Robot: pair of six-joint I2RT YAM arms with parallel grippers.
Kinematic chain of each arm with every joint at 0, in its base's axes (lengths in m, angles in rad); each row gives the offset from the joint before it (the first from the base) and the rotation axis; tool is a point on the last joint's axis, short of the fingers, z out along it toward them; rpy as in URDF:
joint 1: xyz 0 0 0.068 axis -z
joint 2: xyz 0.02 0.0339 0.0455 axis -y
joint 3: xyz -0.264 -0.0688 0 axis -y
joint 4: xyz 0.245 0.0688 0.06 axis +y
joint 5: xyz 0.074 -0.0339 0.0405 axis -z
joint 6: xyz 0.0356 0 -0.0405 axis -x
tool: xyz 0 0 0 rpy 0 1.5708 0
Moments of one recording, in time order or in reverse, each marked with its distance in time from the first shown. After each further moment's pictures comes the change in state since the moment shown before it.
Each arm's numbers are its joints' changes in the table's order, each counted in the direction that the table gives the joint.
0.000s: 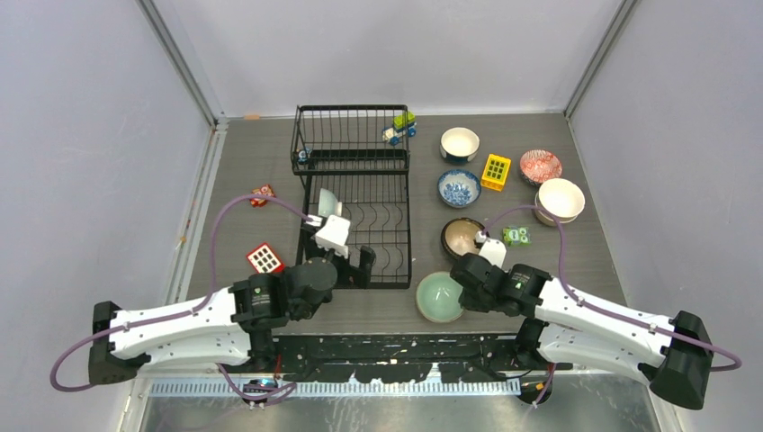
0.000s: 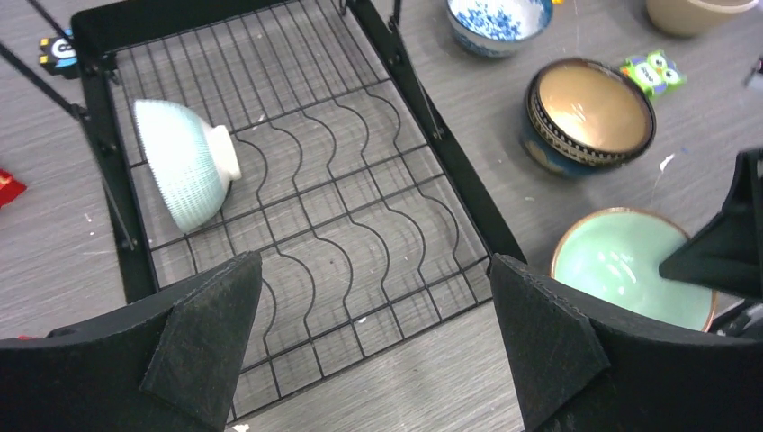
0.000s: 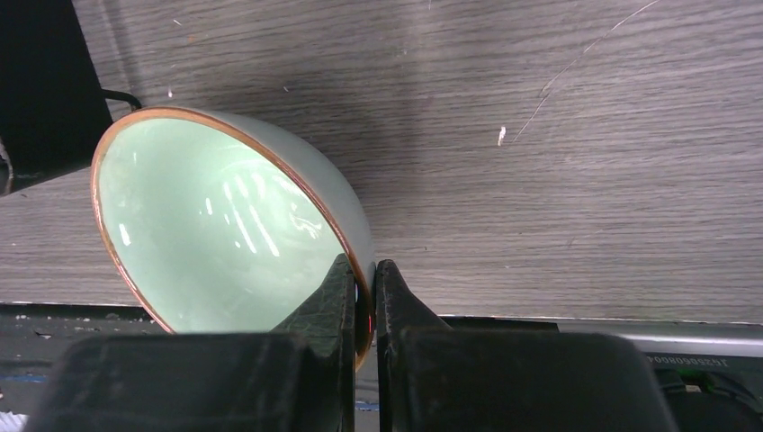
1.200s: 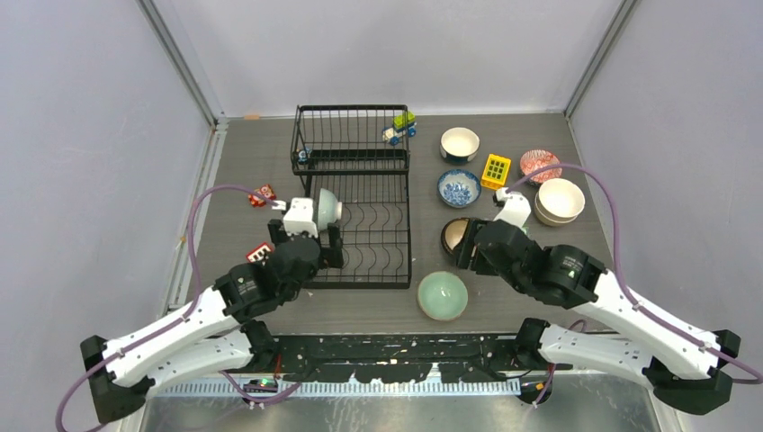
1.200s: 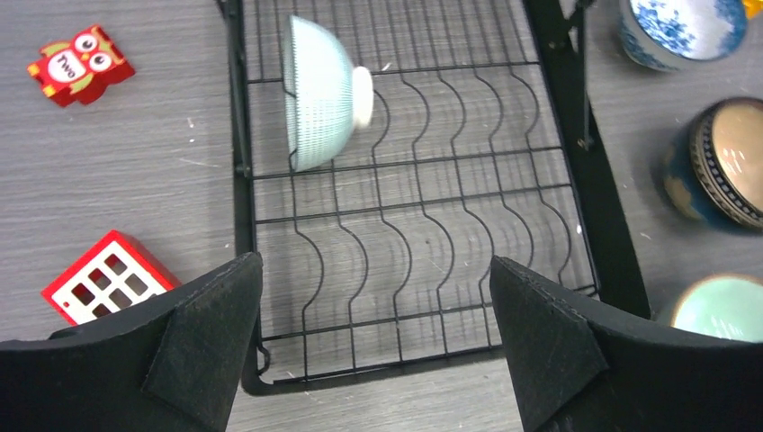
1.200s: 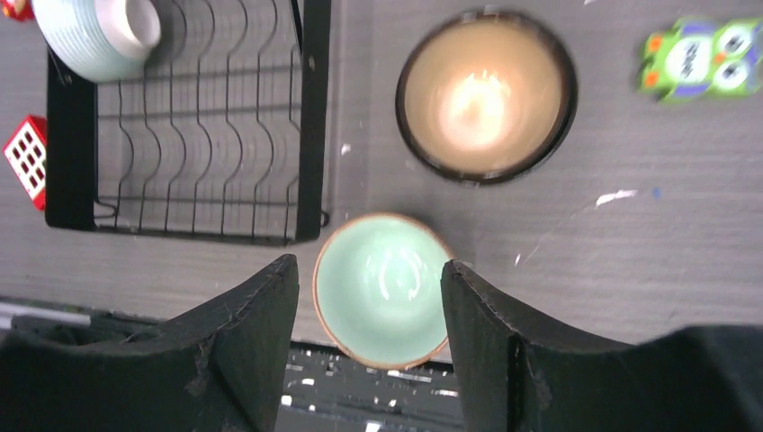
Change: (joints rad) left arm -0.266 0.083 -0.007 0.221 0.035 0.172; right arm 0.000 0.067 0.378 0.122 0.159 0.153
